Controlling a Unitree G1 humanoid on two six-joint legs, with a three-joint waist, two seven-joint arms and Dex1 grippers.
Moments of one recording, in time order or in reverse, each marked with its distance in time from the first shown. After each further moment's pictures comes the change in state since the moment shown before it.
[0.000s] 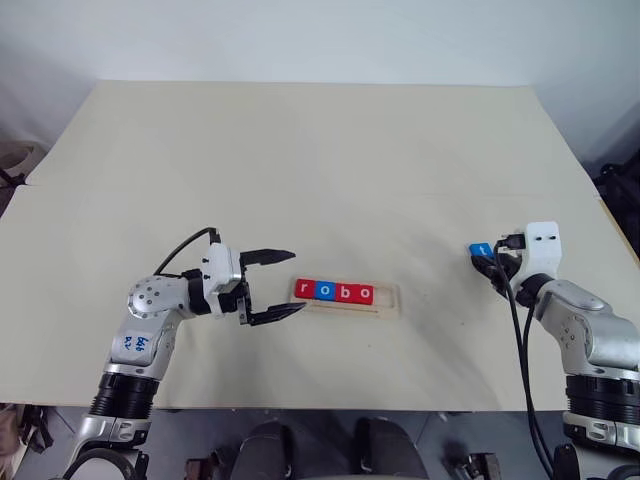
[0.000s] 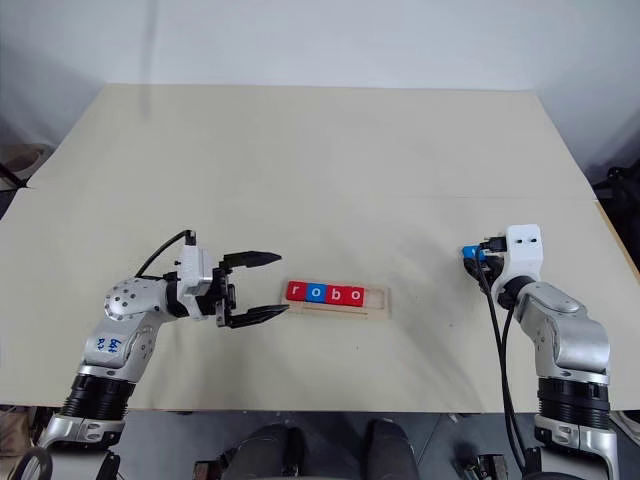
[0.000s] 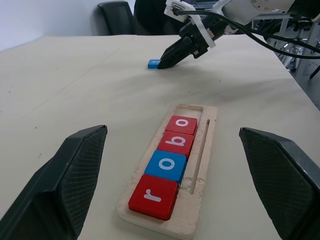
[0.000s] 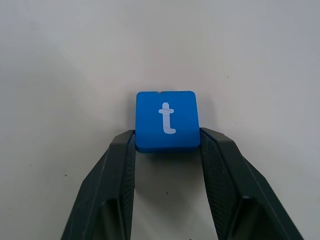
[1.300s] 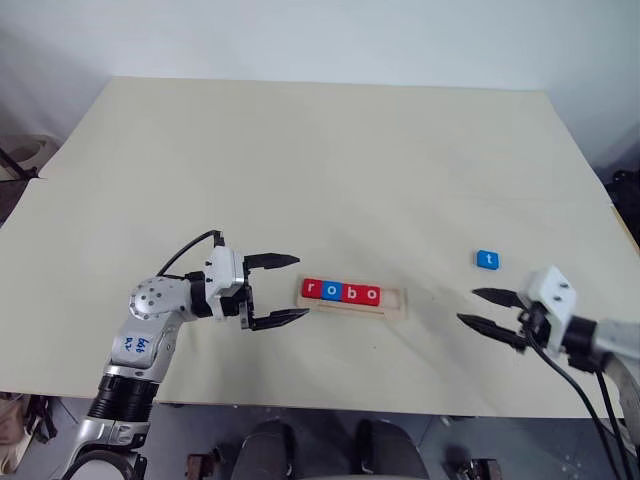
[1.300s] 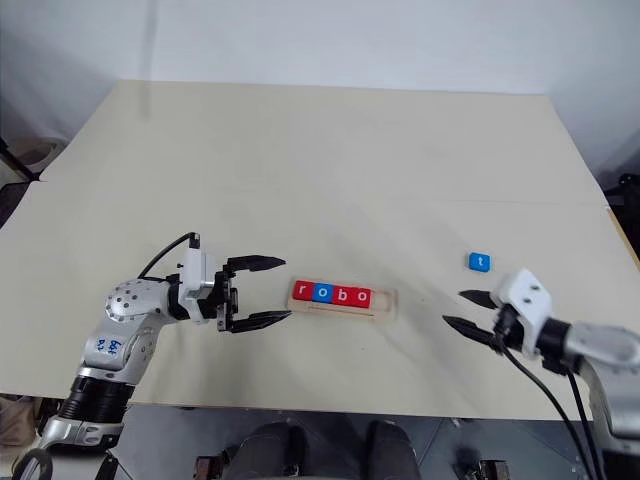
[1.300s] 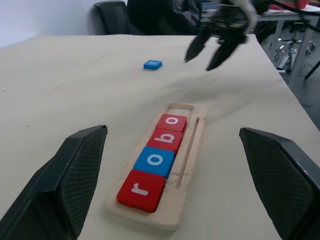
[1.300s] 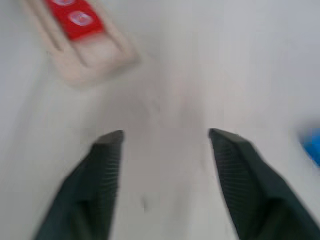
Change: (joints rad) left arm -0.009 0.005 -0.020 -0.007 -0.014 0.021 -0.020; right arm 0.539 -0.141 -0.137 -0.242 -0.011 -0.491 0.638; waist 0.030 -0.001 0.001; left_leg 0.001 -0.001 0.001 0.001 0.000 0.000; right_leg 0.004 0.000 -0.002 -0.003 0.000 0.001
